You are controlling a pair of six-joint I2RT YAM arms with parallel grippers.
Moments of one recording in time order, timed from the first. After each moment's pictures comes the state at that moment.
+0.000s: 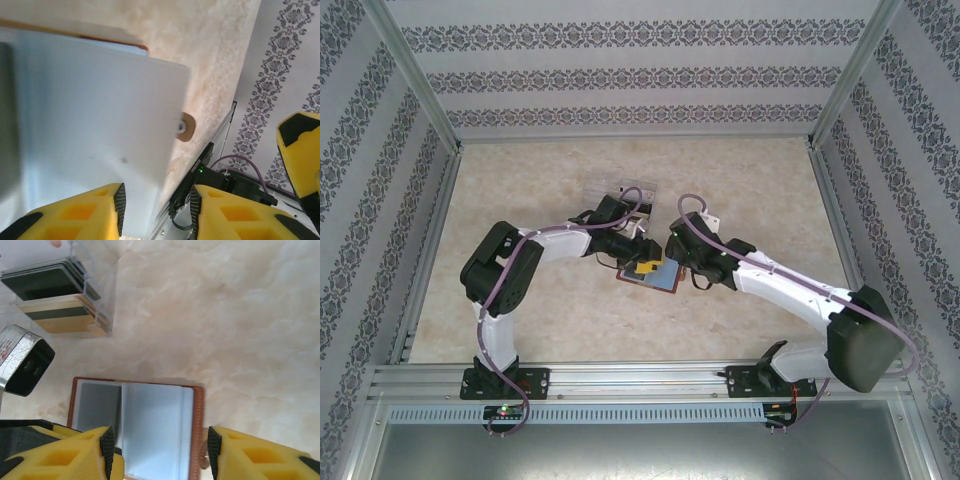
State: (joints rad) left arm -0.57 1.94 1.14 -0.14 0.88 -0.85; right arm 0.70 1.32 0.86 -0.47 0.28 0.95
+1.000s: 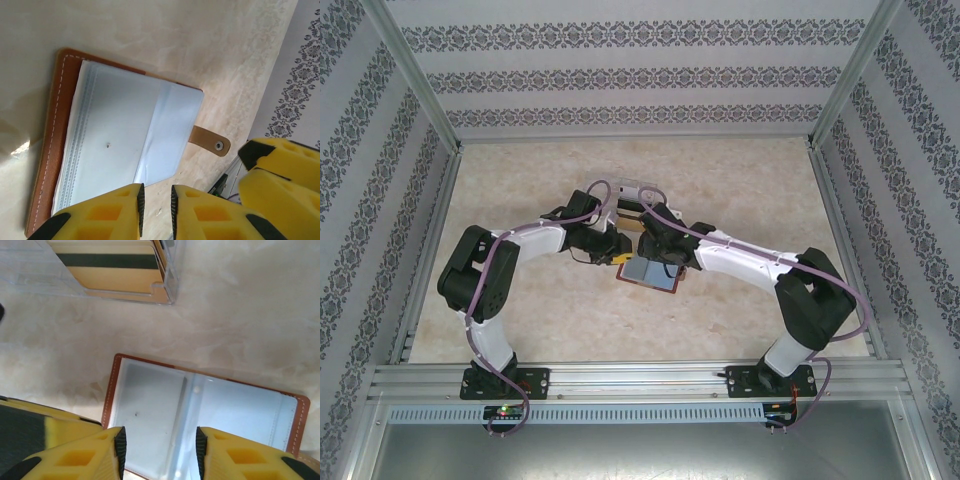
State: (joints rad) left arm -0.40 1.82 1.04 -0.24 0.77 -0.80; right arm 0.75 1.64 1.09 -0.46 0.13 0.88
